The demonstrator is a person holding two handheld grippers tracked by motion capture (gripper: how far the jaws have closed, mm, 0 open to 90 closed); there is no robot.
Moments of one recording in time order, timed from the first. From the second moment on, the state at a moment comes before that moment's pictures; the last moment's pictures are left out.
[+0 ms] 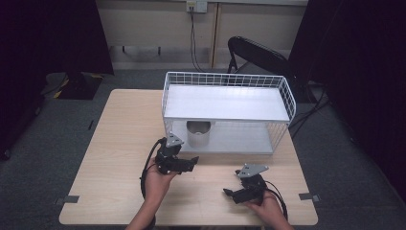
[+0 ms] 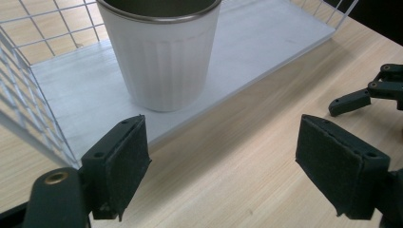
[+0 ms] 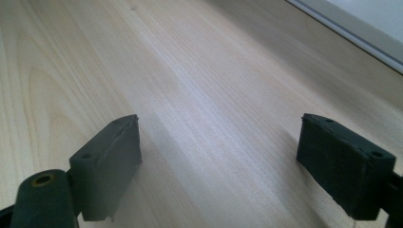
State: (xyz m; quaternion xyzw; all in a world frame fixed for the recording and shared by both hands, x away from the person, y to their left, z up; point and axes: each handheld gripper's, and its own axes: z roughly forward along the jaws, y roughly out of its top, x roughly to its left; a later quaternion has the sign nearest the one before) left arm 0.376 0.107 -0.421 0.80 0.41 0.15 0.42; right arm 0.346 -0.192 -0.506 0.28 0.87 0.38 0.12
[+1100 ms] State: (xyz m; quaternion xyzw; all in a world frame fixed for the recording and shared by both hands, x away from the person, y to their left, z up) left arm 0.361 0.154 -0.428 0.81 0.39 0.13 0.42; right arm 0.345 -0.192 -0.506 0.29 0.87 0.38 0.12
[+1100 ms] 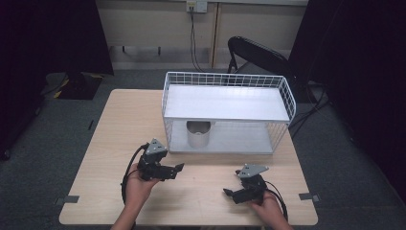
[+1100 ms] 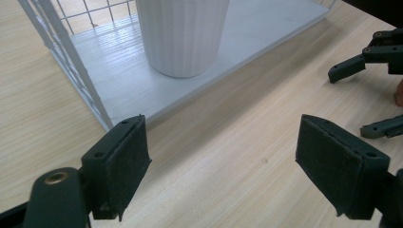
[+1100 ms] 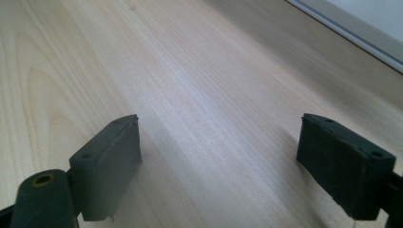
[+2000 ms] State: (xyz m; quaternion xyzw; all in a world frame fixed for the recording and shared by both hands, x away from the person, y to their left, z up) left arm 0.355 0.189 -0.438 0.80 0.40 0.13 0.42; right arm 0.345 -0.192 -0.506 0.29 0.87 0.38 0.12
